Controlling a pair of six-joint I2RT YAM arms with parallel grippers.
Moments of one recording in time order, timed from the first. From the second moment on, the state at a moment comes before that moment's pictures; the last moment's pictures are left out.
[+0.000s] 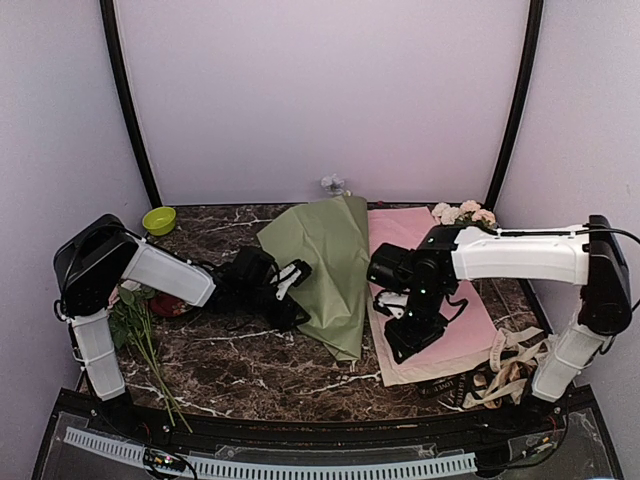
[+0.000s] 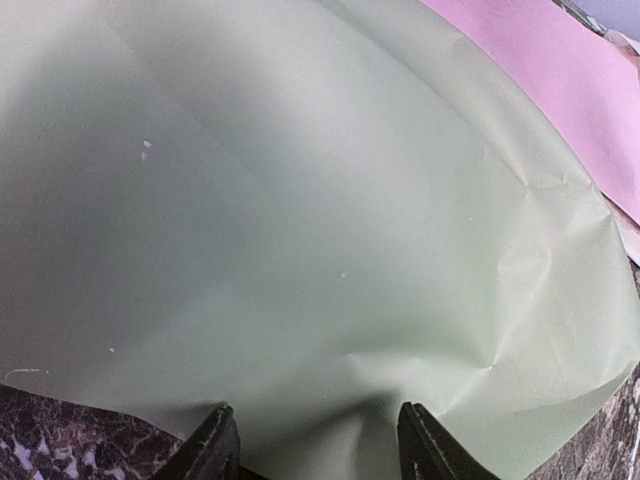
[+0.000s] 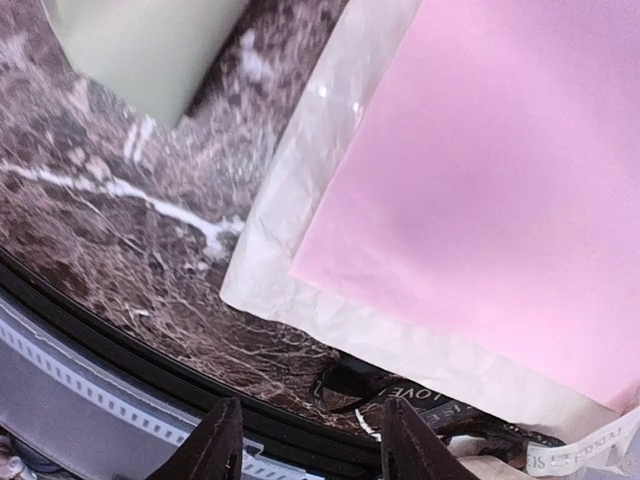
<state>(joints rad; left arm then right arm) -0.74 1.88 0.92 0.17 0.25 0.01 0.95 1.65 1.24 -1.16 -0.10 0.40</state>
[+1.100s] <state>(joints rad) -0.74 1.88 0.93 0.14 0.25 0.02 0.96 1.67 1.29 -1.19 -0.25 0.30</state>
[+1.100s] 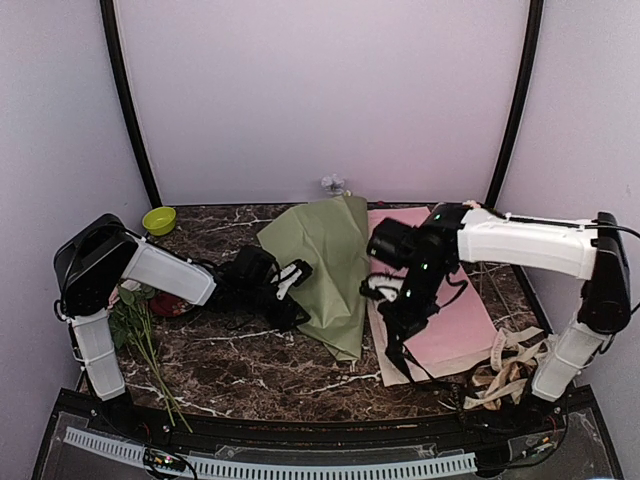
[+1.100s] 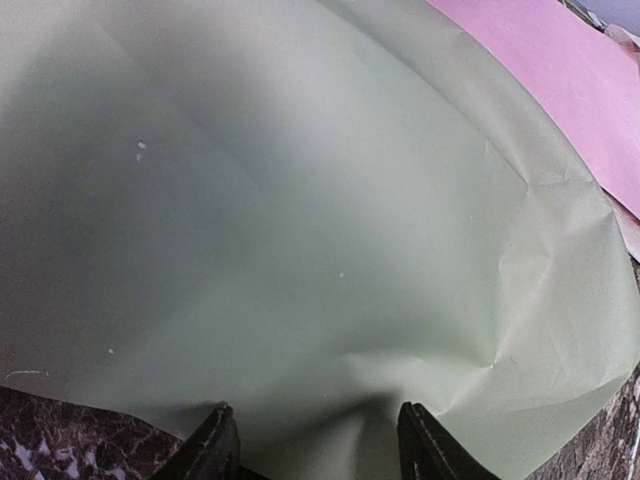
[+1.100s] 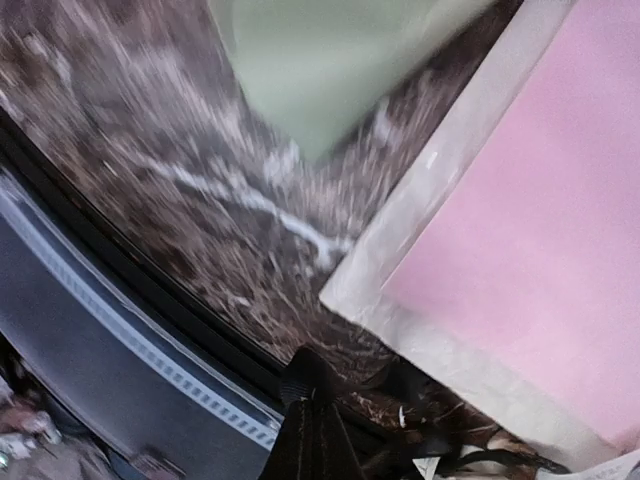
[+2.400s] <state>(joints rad) -0.74 1.89 0.94 0.13 0.25 0.04 0.89 1.70 1.47 -0.61 -0.49 0.04</state>
